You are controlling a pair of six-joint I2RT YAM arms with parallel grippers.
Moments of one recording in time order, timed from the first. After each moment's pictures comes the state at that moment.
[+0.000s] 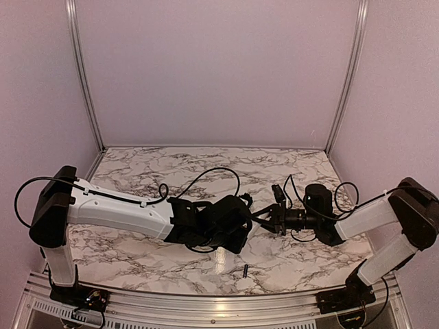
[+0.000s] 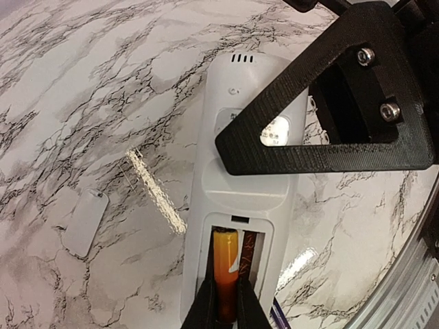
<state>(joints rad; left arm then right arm) -1.28 1.93 1.40 -0.32 -0.32 -0.58 0.58 1.48 0.39 0.78 -0.71 1.10</state>
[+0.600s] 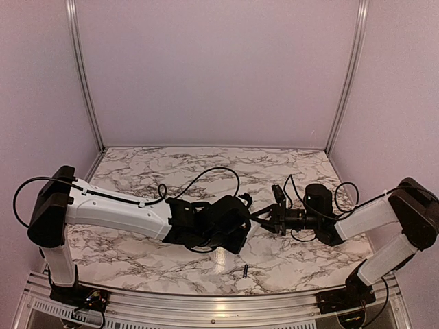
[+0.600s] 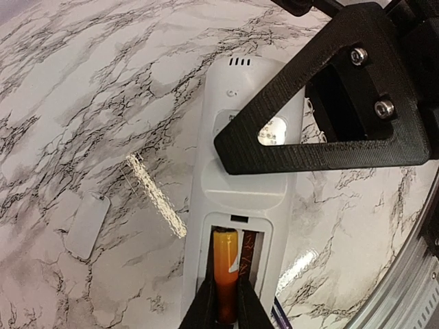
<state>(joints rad) -1.28 1.92 1.38 -0.30 -0.32 -0.56 0.58 1.48 0.39 0.79 -0.72 1.11</state>
